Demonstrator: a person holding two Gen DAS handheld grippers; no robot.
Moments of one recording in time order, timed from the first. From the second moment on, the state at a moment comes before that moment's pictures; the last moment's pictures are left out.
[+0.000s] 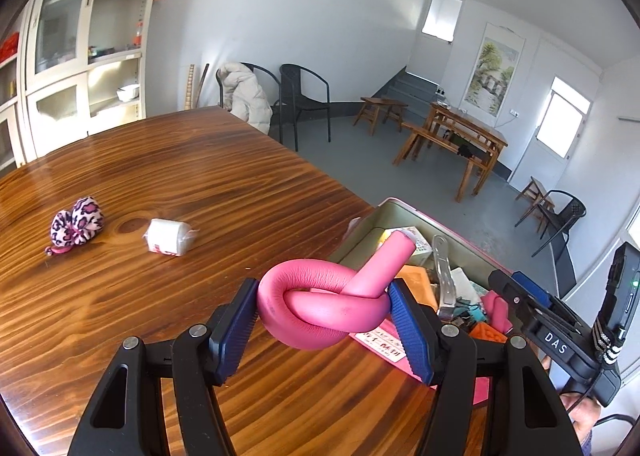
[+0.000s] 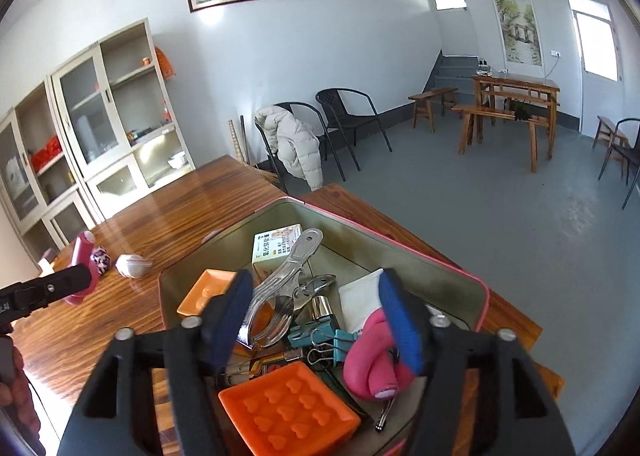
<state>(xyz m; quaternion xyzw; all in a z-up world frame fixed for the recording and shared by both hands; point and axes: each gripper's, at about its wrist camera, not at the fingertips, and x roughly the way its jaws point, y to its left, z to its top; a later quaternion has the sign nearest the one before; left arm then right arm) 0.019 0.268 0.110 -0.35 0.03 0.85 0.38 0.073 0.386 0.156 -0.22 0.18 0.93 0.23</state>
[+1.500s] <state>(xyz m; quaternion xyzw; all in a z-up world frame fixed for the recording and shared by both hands) -0.033 0.255 0.077 -0.40 -0.02 0.84 0.36 0.071 0.358 0.152 -0.21 0.17 0.94 0.19</state>
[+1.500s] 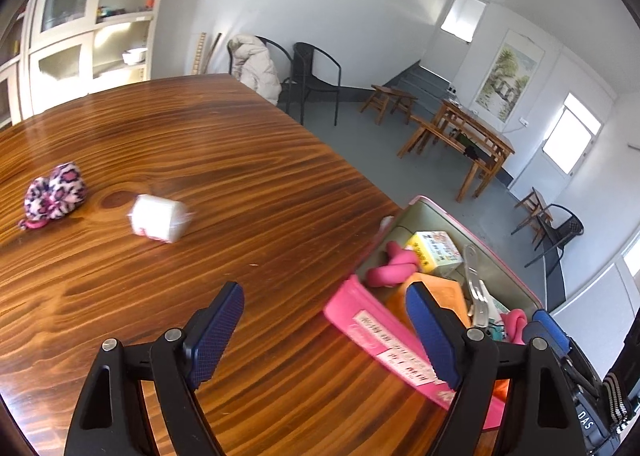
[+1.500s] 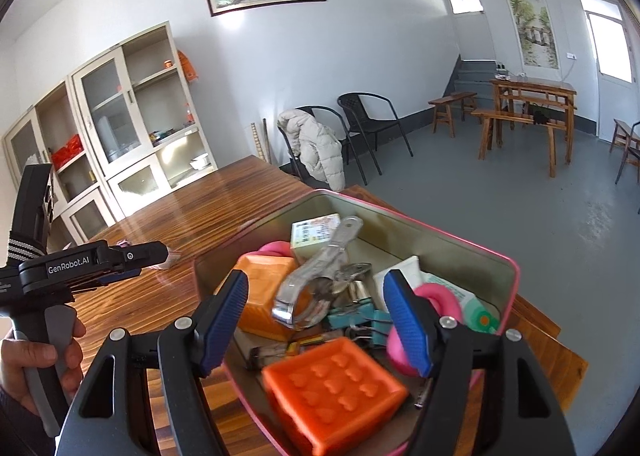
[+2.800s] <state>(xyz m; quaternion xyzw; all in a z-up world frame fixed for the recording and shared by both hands) -0.155 0.054 0.031 -0.44 -0.08 0.89 0.14 -0.109 0.205 0.116 -0.36 0.11 0.92 0.01</state>
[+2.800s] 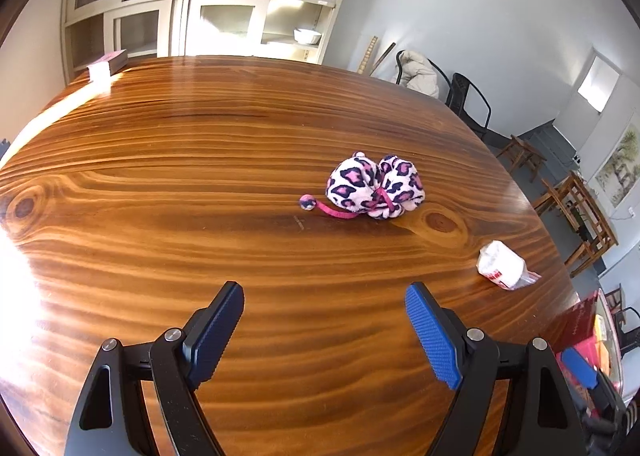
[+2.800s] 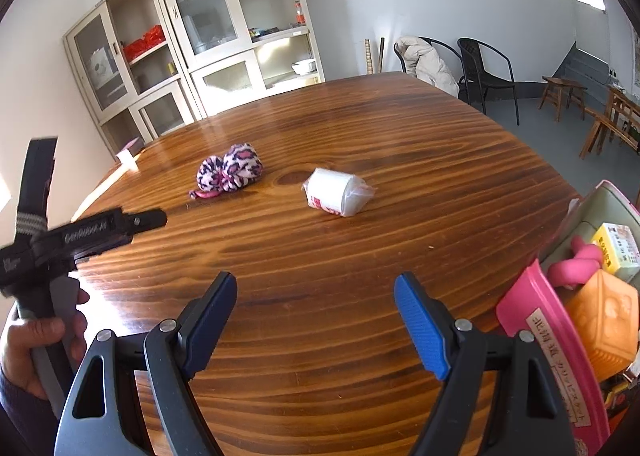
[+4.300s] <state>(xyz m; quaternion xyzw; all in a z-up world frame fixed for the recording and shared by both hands) -0.251 0.103 0.014 -0.43 -0.06 0.89 0.12 -0.109 0.213 0.107 -0.36 0.09 0.93 0.05</state>
